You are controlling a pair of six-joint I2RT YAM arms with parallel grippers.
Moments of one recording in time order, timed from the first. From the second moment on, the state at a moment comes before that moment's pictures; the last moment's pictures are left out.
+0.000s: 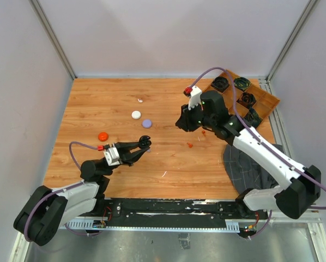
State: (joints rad) left arm -0.45 0.99 0.01 1.51 0.64 -0.12; right arm 0.65 1.33 1.19 -0.44 -0.21 0.16
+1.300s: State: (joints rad) left arm -0.45 1.01 0.07 1.53 0.58 -0.28; right arm 0.89 1.21 0.90 0.44 -0.44 0.38
